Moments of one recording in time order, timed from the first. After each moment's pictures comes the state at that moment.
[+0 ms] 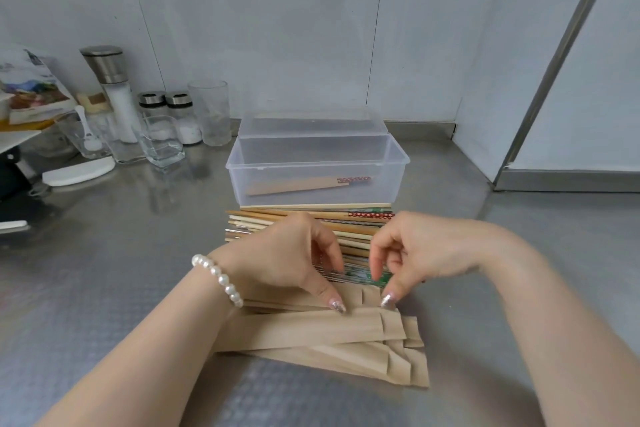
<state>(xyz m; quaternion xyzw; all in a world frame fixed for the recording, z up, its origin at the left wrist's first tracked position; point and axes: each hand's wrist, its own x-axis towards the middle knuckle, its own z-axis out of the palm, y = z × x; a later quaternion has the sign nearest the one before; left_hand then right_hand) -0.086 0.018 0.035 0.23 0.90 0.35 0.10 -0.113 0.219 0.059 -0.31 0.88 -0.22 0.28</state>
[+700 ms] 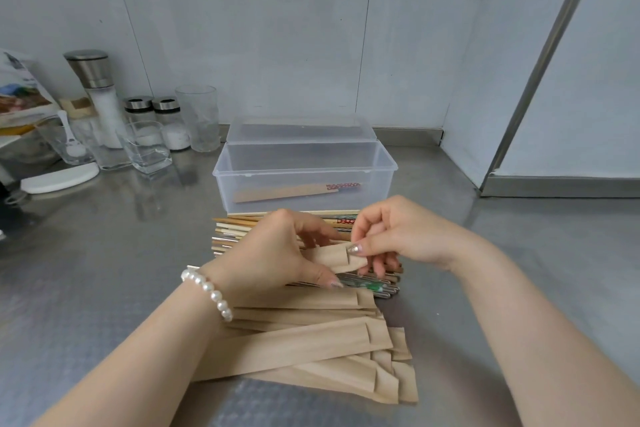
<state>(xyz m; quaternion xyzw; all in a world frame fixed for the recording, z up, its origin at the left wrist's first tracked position) -0.089 0.021 0.029 0.18 0.90 0.40 -0.01 -0.123 0.215 0.050 -0.22 0.83 -0.45 0.23</state>
